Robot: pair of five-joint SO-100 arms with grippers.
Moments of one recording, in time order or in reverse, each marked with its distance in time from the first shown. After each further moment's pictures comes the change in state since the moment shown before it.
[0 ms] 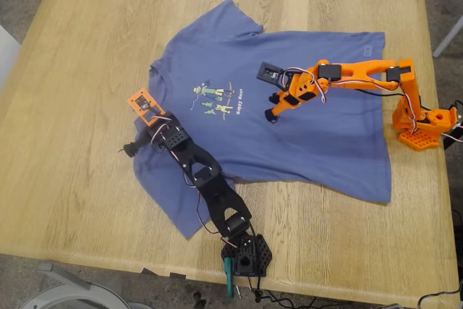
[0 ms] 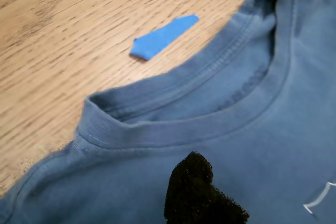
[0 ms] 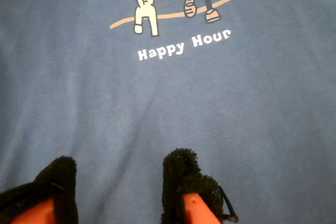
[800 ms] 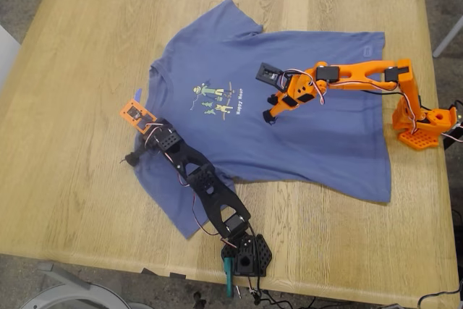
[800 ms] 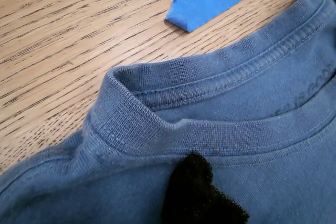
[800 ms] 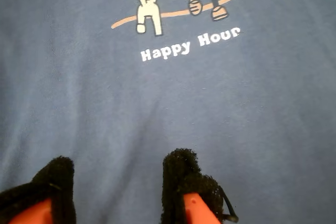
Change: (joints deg) arm 0 -2.2 -16.4 -17.3 8.3 -7.3; arm 1 -0.9 -2.3 1.2 -4.2 1.6
